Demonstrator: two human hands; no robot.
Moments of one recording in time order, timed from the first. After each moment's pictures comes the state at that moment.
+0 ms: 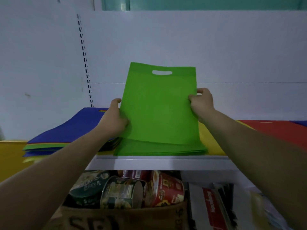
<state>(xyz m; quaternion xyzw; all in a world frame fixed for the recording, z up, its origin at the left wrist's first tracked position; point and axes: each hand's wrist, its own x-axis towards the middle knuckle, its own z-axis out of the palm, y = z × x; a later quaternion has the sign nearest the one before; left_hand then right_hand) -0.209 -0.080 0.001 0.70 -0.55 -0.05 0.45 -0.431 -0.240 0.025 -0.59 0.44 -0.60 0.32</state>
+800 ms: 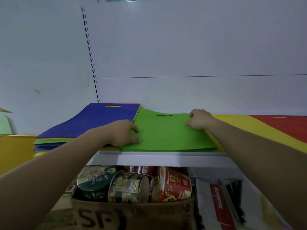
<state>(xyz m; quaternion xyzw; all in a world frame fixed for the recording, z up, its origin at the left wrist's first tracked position) -0.199 -0.074 -0.015 0.76 -0.65 -0.02 0.04 -0.427 -0.258 -0.027 -0.81 0.56 -0.14 0.08</state>
